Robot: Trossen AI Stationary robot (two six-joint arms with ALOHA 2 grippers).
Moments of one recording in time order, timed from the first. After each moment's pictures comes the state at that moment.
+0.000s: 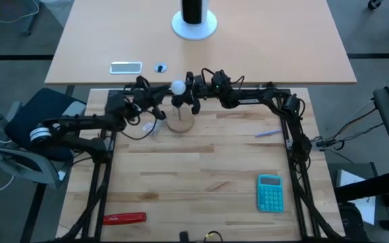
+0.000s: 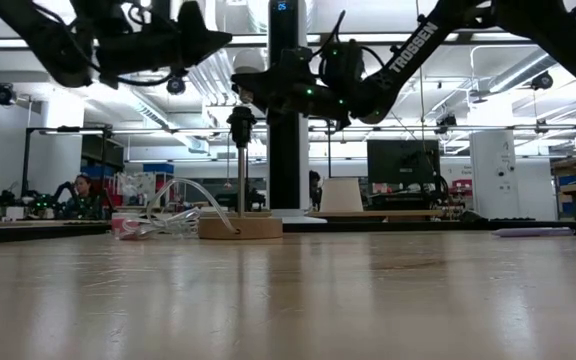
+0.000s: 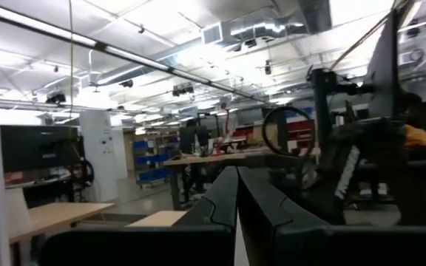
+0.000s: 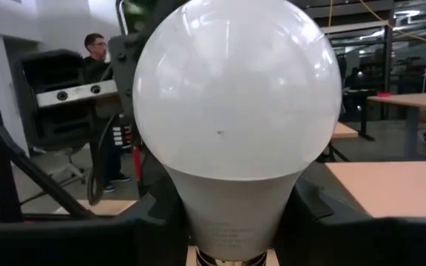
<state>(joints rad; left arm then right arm) 0.50 1.21 0.51 1.13 0.04 0.11 -0.49 2.10 1.40 0.97 -0.68 0.20</state>
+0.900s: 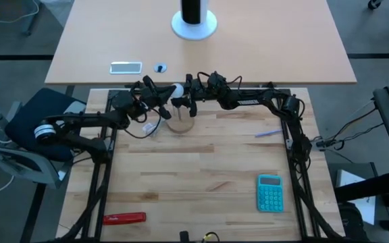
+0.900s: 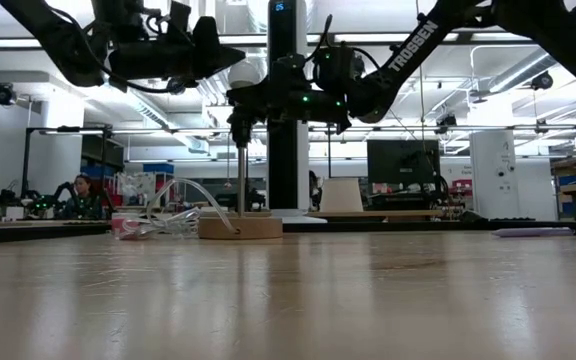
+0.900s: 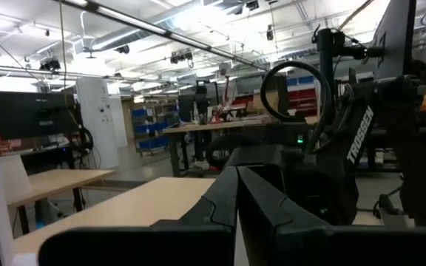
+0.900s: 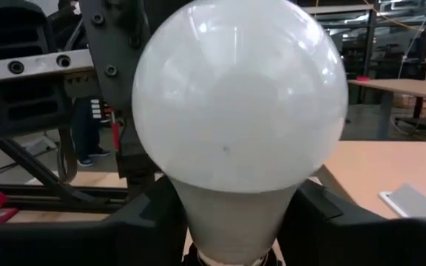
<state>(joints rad) 0.50 1.27 0.56 1.02 0.03 0.11 -0.48 2.10 1.40 0.85 -0.62 0.07</state>
